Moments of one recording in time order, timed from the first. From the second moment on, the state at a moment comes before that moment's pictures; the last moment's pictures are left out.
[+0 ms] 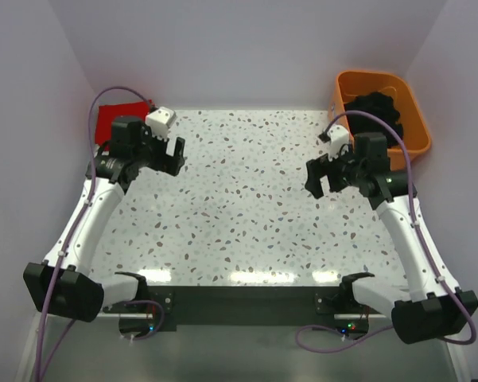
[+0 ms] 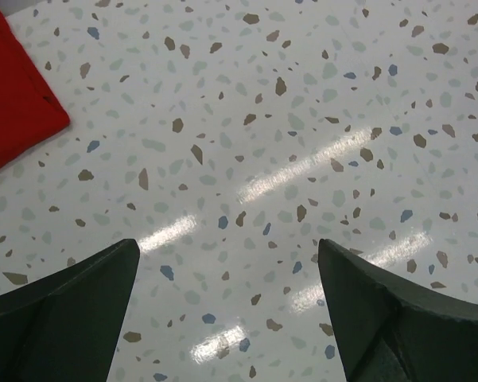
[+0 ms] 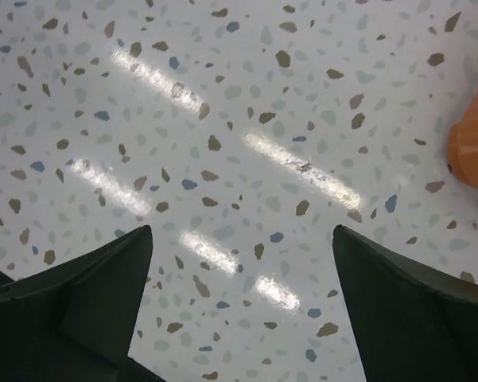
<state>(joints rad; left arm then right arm) -0.18 1.22 1.20 -0.59 0.21 0.15 0.17 1.08 1.15 -0.83 -0.32 -0.22</state>
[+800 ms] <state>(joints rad) -0.16 1.43 1.43 -0.51 0.29 0.09 -0.13 2.13 2.16 -0.50 0.31 0.15</state>
